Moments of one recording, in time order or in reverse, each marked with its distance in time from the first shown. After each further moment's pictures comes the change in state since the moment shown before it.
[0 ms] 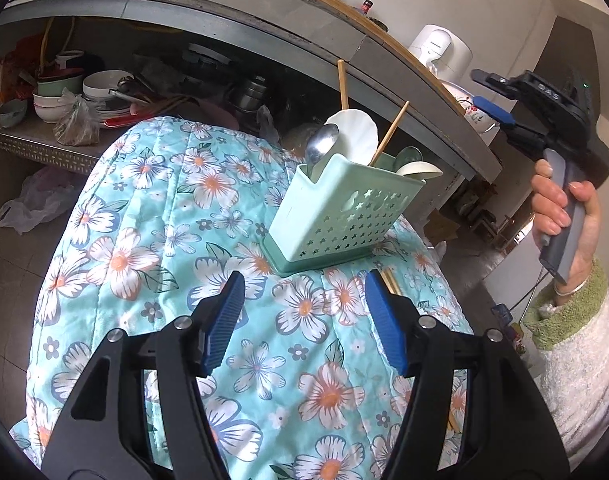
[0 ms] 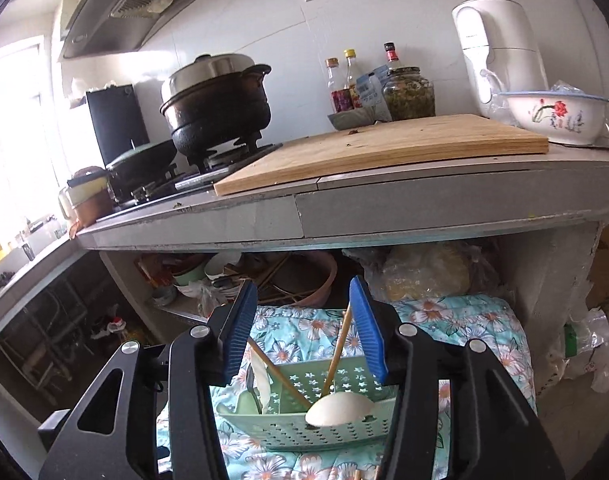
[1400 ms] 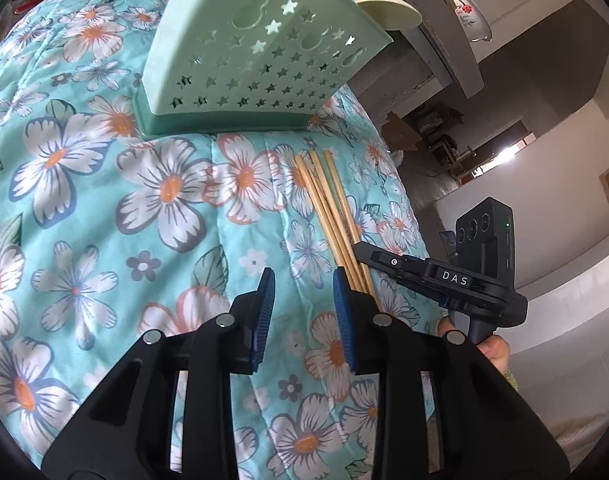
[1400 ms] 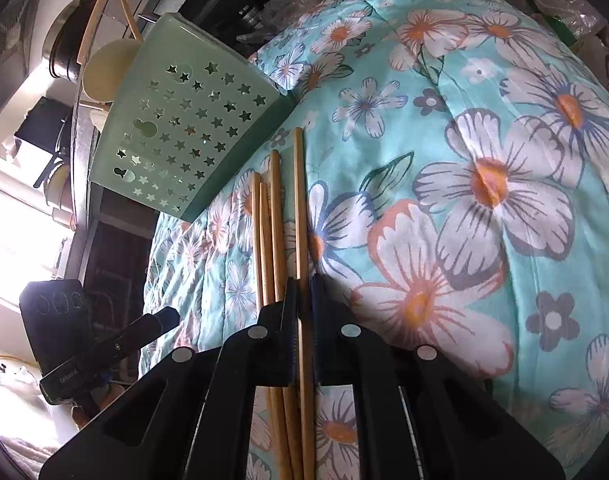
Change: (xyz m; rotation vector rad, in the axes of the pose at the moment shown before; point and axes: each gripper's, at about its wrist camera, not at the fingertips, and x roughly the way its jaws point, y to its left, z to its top) left arm 0.101 -0.060 -0.045 -0.091 0.415 -0.202; right arm 0.002 -0.129 -0.251 0.520 0.519 0.054
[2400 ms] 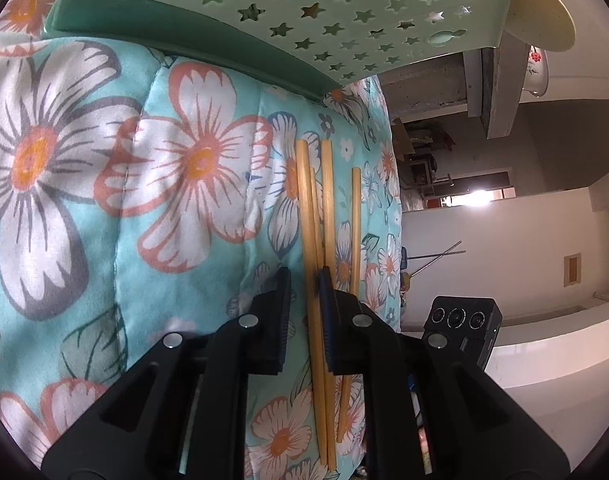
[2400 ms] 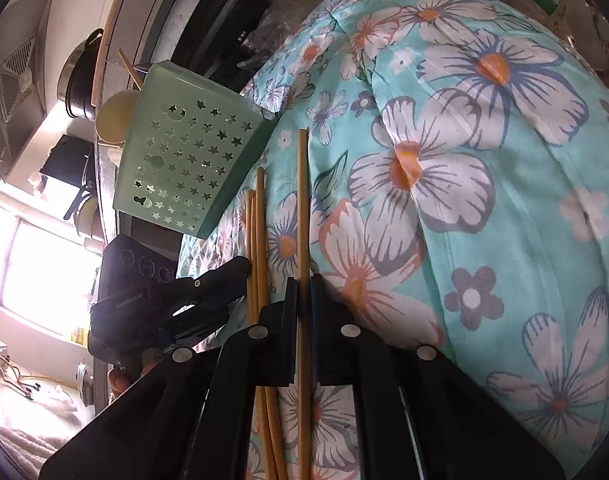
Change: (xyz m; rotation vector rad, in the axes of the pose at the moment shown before) left arm 0.097 0.018 0.030 -0.317 0.102 -0.174; right arm -0.019 -0.040 -0.012 0.092 -0.044 0.149
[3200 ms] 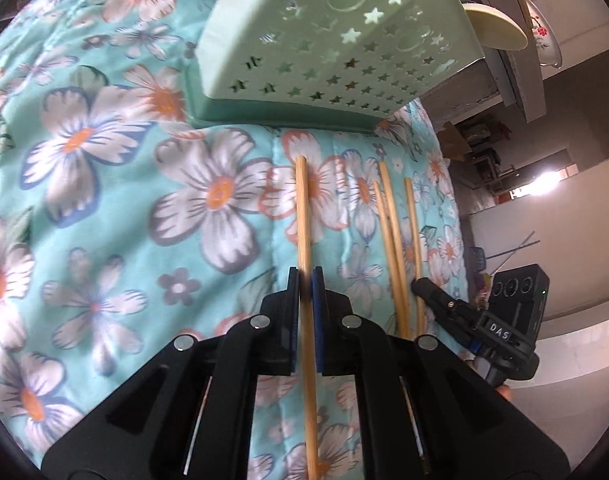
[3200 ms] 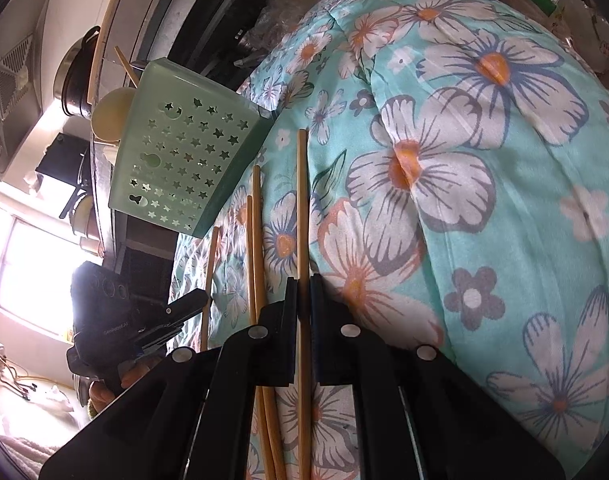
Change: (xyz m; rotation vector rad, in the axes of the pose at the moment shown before) left arm -0.073 -0.004 -0.018 0.152 -0.096 0.340; right arm 0.007 0.006 0.004 -0.002 0.012 -0.024
